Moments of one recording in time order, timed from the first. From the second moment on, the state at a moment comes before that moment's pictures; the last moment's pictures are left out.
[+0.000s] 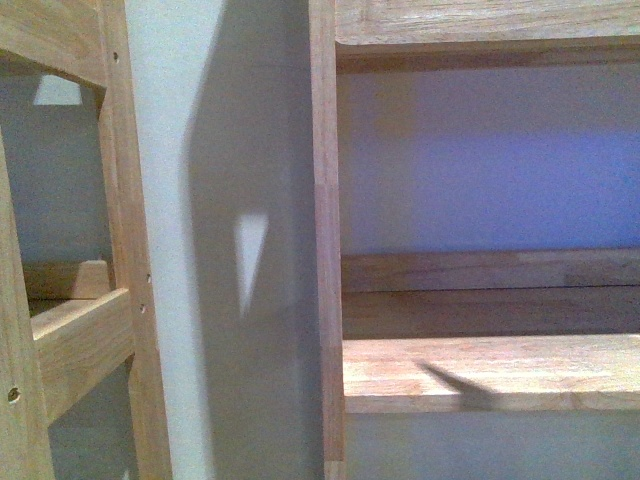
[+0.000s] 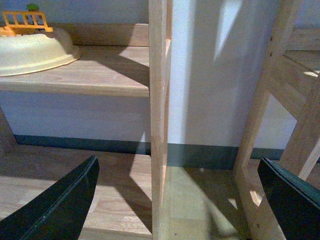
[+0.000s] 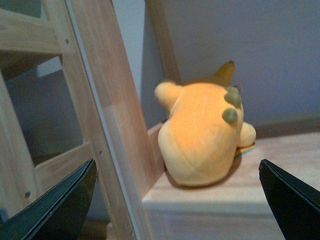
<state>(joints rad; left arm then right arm) 0.00 0.00 0.01 0.00 0.00 0.00 0.44 0.93 1.12 0.22 0.17 0.20</state>
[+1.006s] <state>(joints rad) 0.00 0.00 0.01 0.00 0.00 0.00 0.19 0.16 0.17 -0.03 0.18 0.02</state>
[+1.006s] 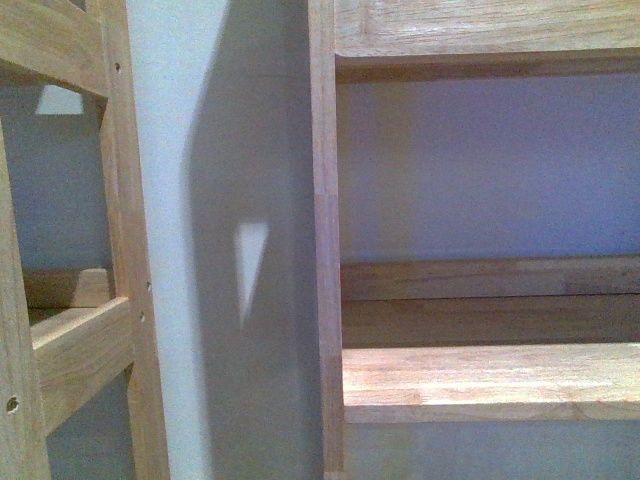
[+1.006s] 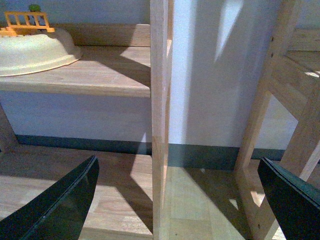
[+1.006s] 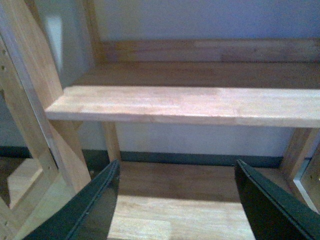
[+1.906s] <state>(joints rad) 0.00 0.00 0.01 0.00 0.00 0.00 0.00 0.02 0.02 0.00 0.00 0.00</state>
